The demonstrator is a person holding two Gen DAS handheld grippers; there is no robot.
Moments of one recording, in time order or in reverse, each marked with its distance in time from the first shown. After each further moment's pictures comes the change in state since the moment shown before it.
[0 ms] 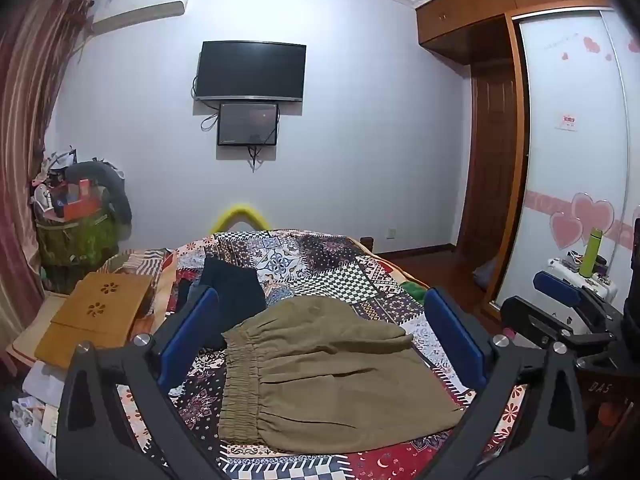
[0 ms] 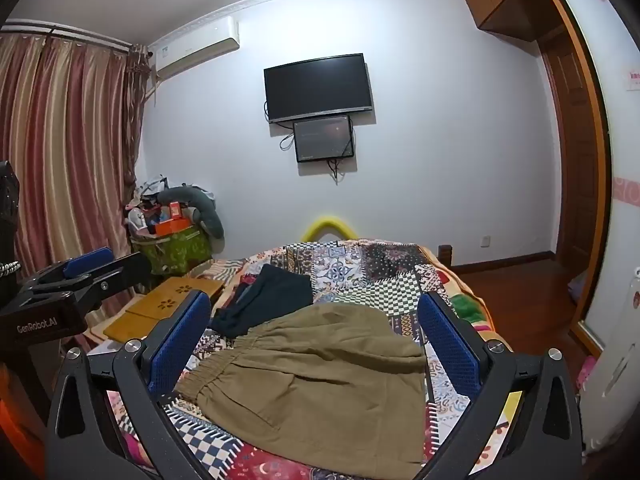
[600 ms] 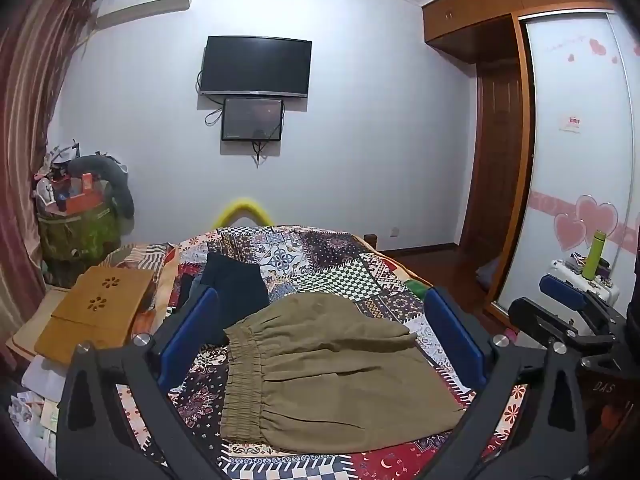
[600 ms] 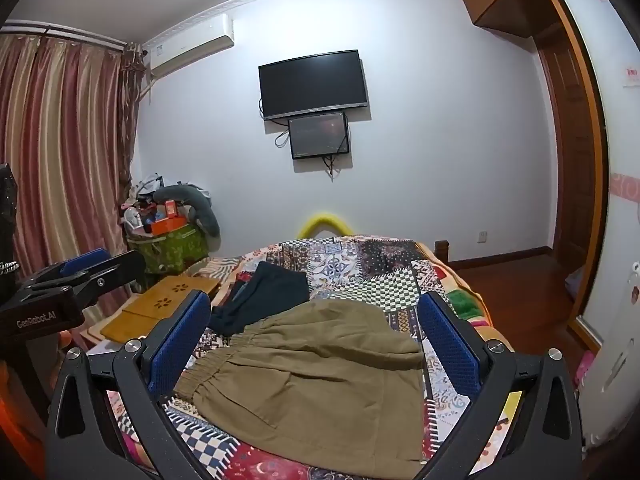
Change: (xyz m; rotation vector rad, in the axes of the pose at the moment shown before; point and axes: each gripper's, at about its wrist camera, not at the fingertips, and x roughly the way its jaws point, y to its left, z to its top) left arm 0.006 0.005 -0.010 -0.011 0.011 0.008; right arm 0.004 0.000 -0.003 0.009 0.009 -0.014
